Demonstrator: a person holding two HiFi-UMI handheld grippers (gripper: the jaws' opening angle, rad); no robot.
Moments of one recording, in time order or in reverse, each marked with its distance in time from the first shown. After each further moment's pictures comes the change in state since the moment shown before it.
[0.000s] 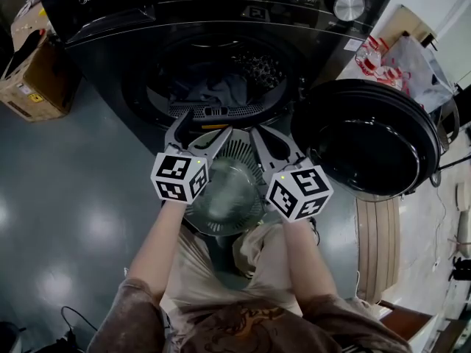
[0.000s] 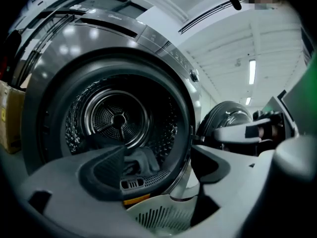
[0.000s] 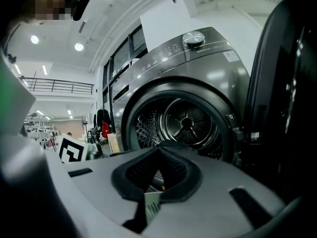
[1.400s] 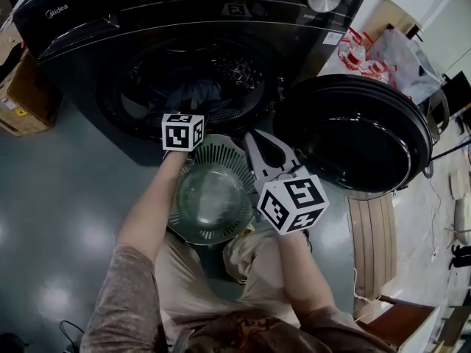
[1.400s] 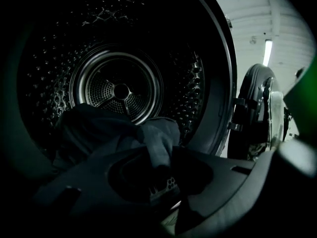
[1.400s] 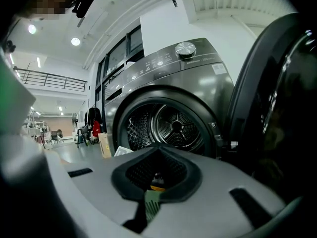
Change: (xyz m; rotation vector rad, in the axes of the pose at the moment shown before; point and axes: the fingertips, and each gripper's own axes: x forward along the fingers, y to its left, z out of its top) left arm 0.134 0.059 -0.085 0.015 0.278 0.060; right arm -0.023 -0.024 0.010 -0.026 -0.014 -0.108
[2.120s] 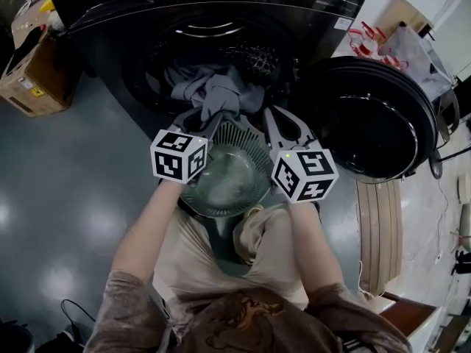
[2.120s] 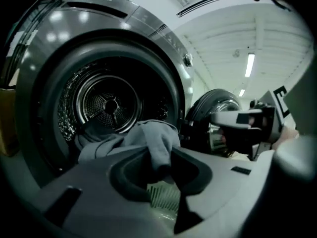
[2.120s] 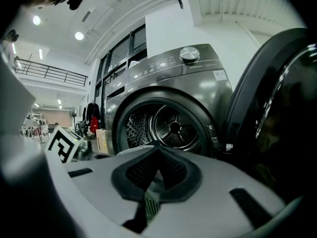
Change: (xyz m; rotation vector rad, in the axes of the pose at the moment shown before) left arm -0.158 -0.075 0.017 0.022 -0.082 -0.148; right arm -0.011 0.002 -0.002 -0.057 -0.002 -0.035
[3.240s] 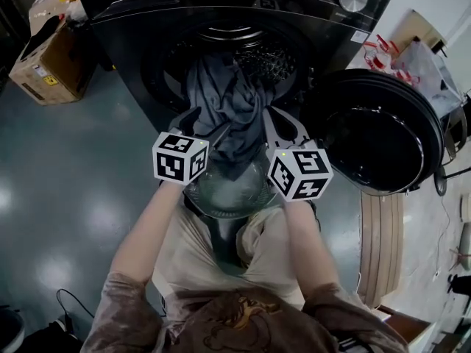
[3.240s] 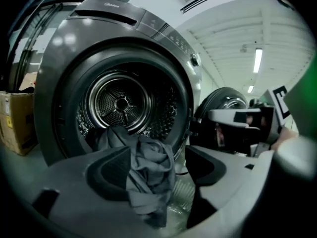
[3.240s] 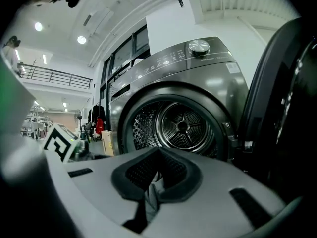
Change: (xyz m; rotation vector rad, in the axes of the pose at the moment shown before) left arm -0.028 0.026 -0.007 -0.018 0.040 0.094; right arm 0.025 0.028 0.000 0.009 -0.009 0.066
